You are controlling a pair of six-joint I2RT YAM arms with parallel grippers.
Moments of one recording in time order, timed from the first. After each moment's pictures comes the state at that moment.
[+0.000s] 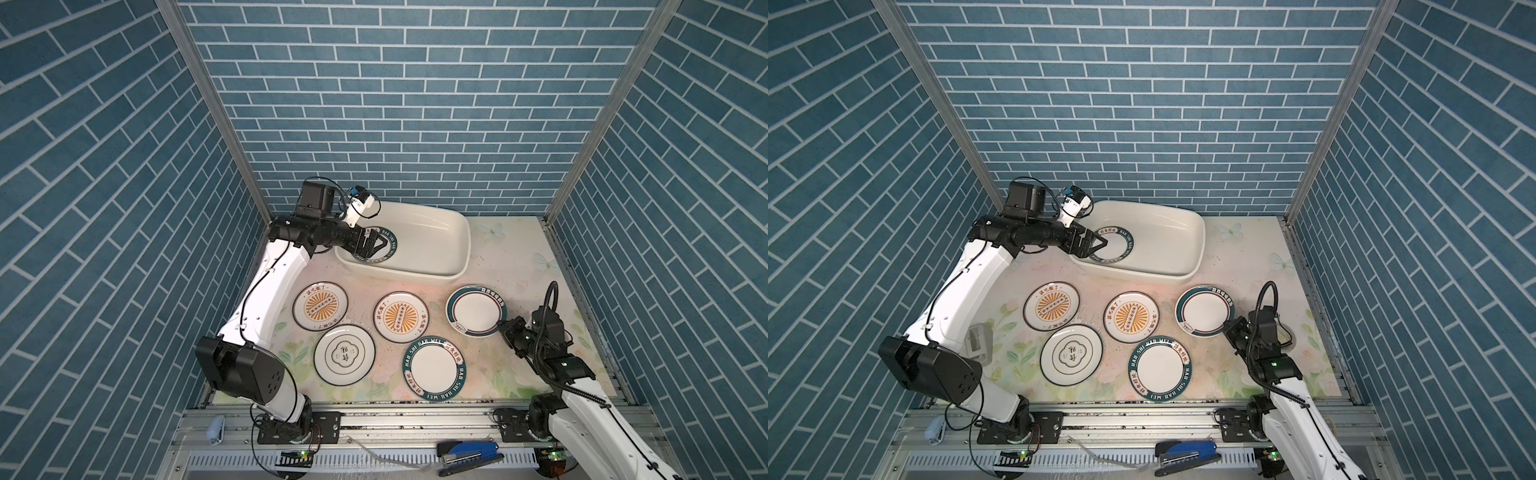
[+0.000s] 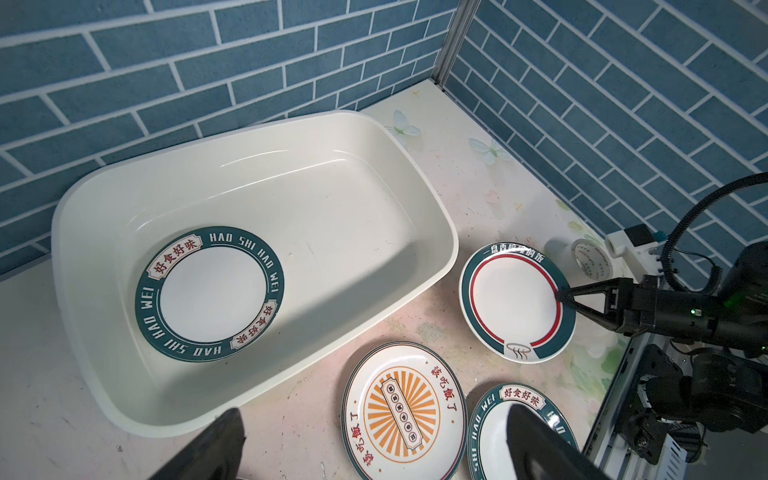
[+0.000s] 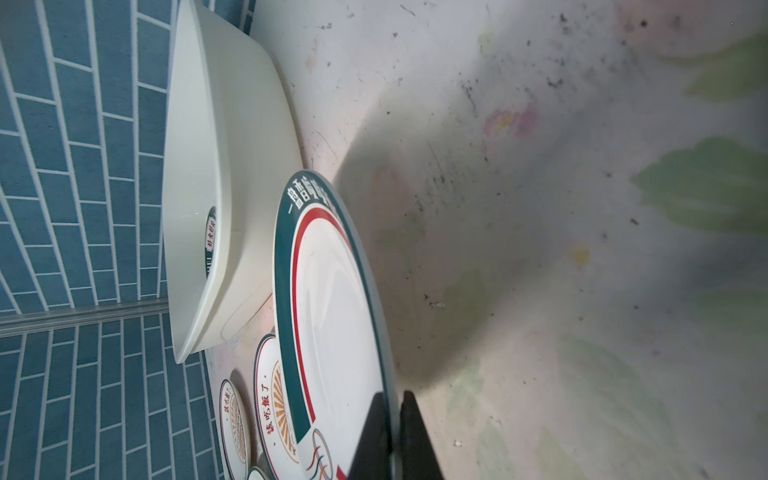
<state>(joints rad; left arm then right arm) -0.25 1.56 1.73 -0.92 0.53 0.16 0.21 0.64 0.31 -0.32 -0.18 1.07</state>
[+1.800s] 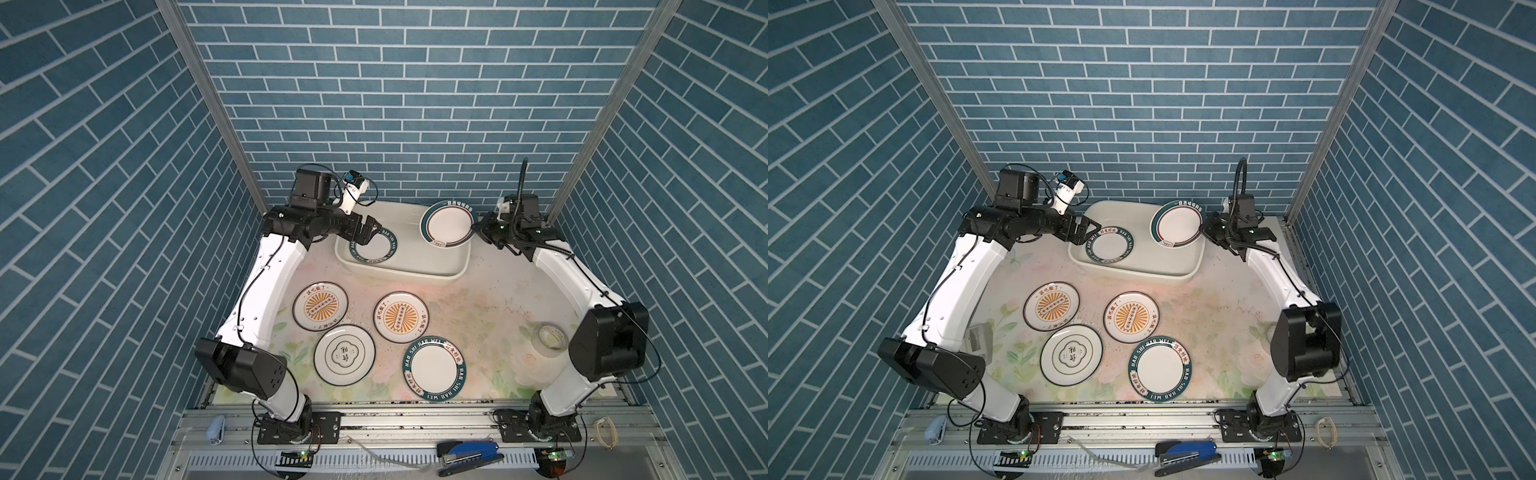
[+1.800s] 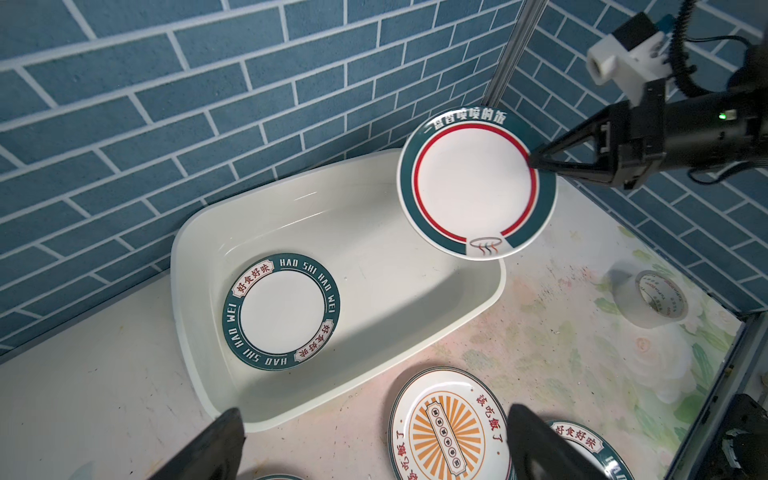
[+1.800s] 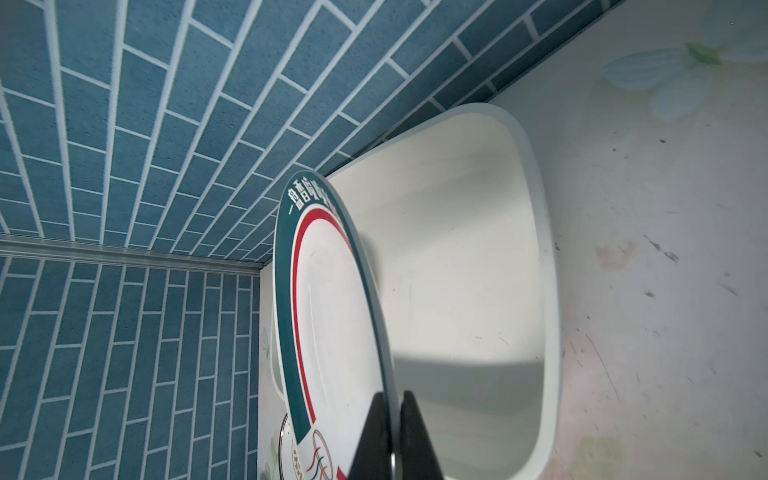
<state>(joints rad) -0.25 1.60 1.88 -0.96 0.39 0.18 0.25 1.74 1.55 -0.42 -0.36 0.75</state>
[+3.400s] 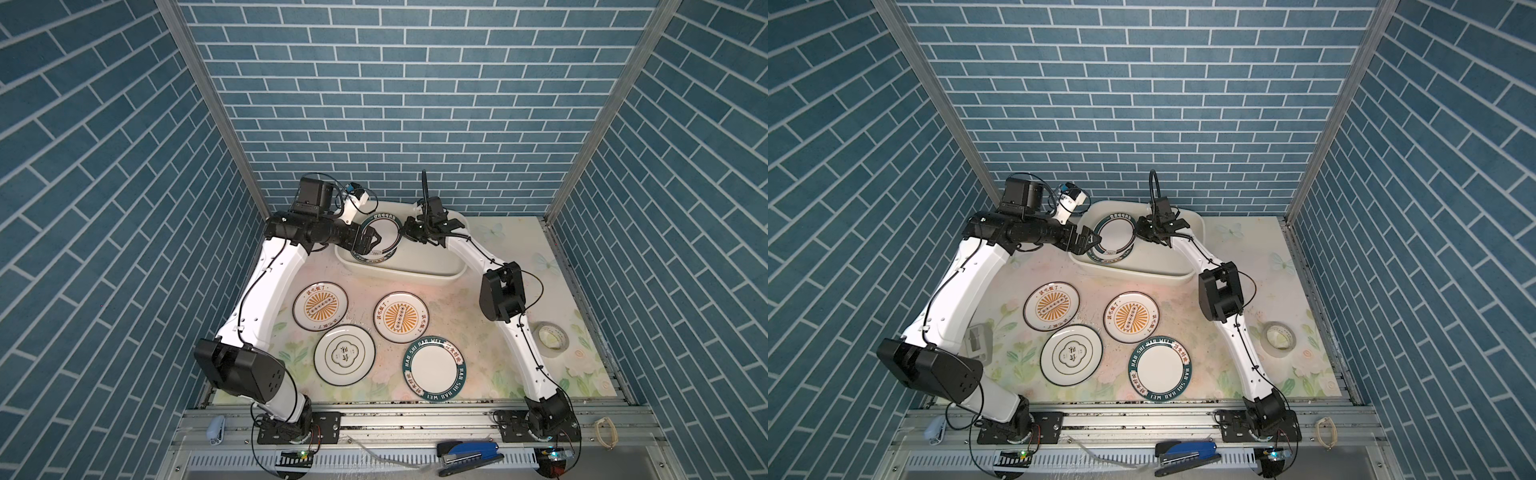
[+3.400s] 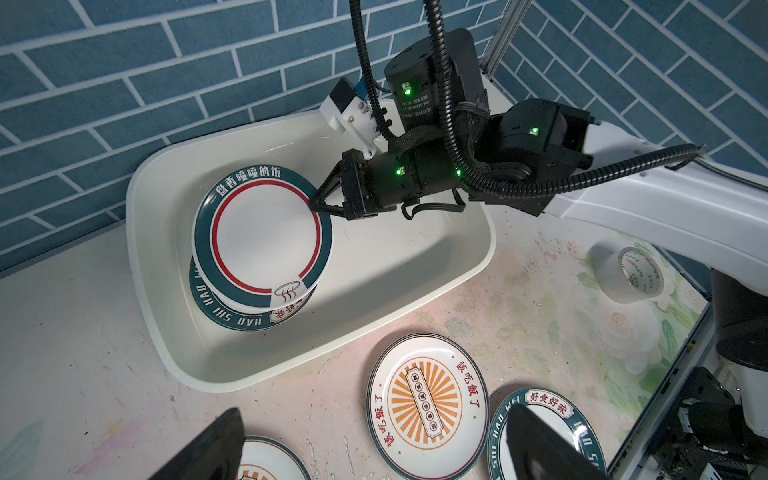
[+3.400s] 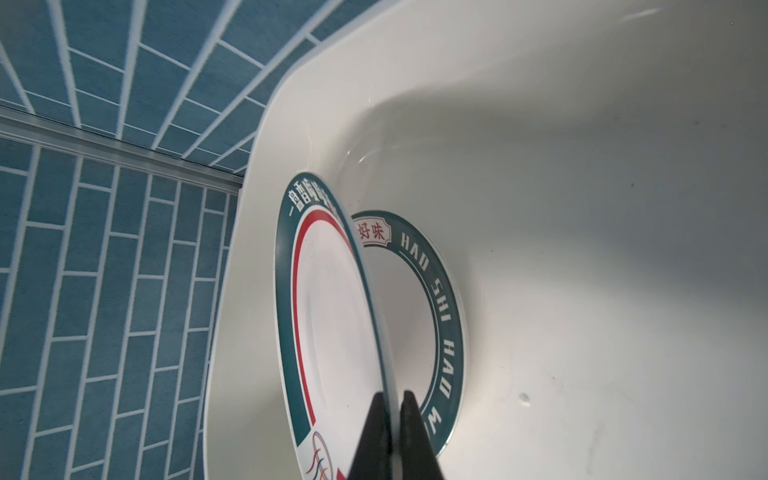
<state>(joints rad) -0.25 1.57 1.80 -1.00 0.42 0.14 0.54 2.61 2.43 -0.48 -0.37 0.71</state>
